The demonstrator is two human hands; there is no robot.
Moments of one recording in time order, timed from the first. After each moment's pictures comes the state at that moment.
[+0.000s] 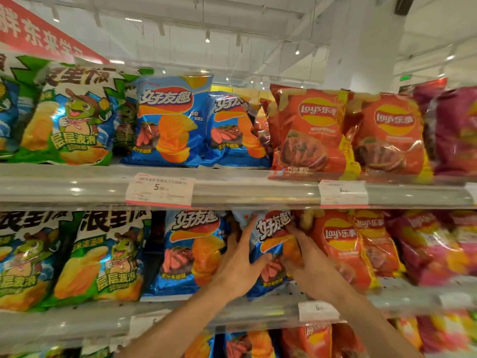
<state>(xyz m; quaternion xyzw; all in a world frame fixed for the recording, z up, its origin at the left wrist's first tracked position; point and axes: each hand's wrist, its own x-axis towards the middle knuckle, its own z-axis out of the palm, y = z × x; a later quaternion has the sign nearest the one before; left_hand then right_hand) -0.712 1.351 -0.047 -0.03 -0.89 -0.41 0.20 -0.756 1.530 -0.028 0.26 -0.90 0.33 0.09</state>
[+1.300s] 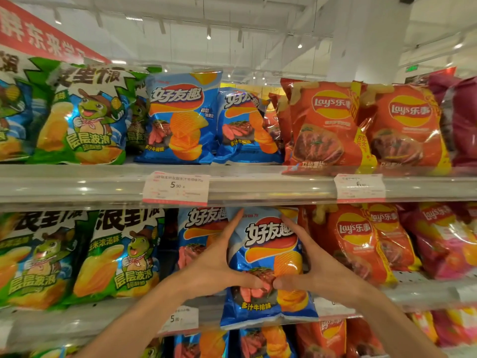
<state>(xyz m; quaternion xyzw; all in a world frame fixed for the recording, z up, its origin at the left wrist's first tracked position) -0.669 1.282 -0.028 -0.11 -0.84 -0.53 0.07 -0.731 1.524 -0.018 0.36 -0.74 0.55 -0.15</state>
